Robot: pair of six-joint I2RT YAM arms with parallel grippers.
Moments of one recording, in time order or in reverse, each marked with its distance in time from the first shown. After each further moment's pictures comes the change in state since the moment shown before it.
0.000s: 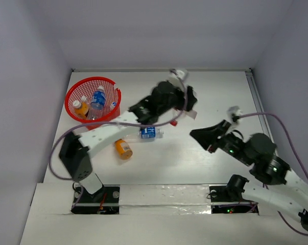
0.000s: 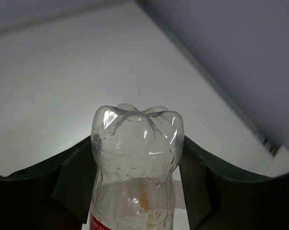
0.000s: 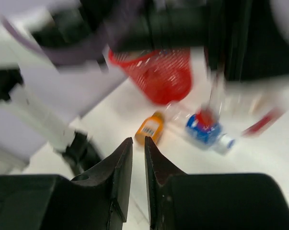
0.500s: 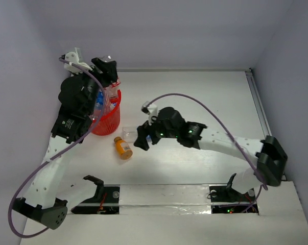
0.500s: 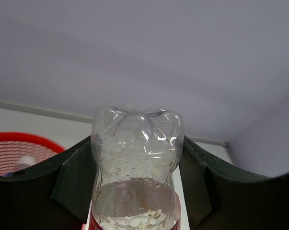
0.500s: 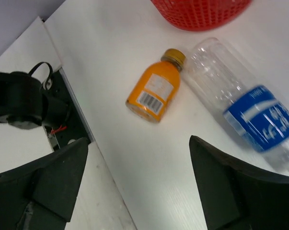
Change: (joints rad) left arm 0.507 -0.624 -0.104 -0.105 -0.180 -0.063; right arm 0.059 0.991 0.312 0.138 -0.285 -0.104
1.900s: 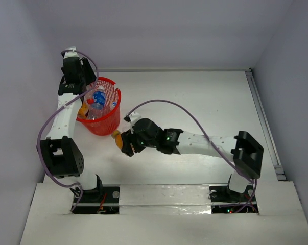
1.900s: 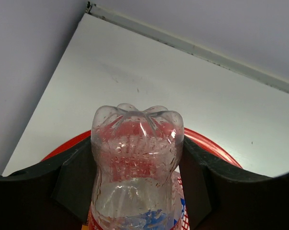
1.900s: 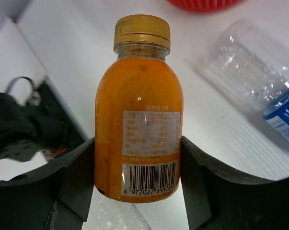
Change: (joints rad) left arm 0.483 0.513 0.098 -0.153 0.089 0.167; right arm 0.167 0.286 0.200 -0.051 0.276 0.143
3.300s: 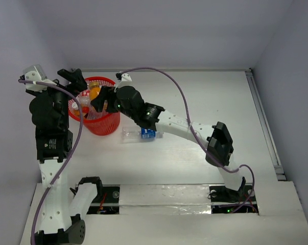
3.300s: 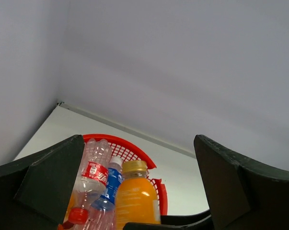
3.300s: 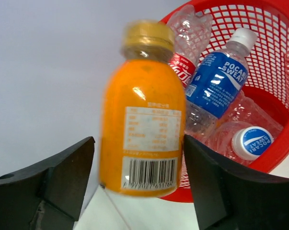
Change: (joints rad) left arm -0.009 -0.708 -0.221 0.088 0.052 -0.145; right arm -0.097 0.341 0.677 0.122 0.176 0.269
